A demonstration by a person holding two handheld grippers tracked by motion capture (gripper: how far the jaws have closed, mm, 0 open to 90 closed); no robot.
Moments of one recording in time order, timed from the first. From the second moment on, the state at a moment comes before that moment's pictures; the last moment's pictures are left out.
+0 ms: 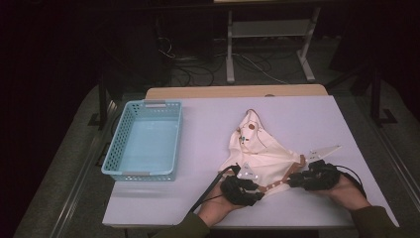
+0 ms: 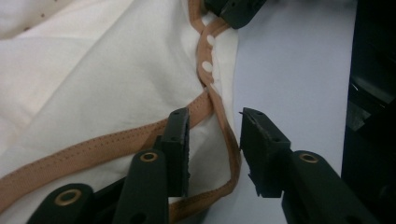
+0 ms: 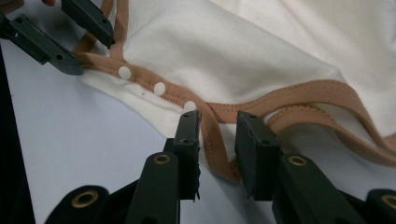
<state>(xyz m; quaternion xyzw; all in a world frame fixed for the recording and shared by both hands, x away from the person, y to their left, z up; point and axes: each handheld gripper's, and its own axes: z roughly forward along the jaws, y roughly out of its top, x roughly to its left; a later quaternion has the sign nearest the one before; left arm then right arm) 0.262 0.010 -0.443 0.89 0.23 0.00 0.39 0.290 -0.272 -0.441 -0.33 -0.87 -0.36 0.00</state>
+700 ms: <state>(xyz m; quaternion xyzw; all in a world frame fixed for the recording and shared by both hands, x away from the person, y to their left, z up) 0.267 0.011 -0.445 0.89 0.22 -0.02 0.39 0.292 -0.272 -0.443 -0.33 -0.88 -0.35 0.02</state>
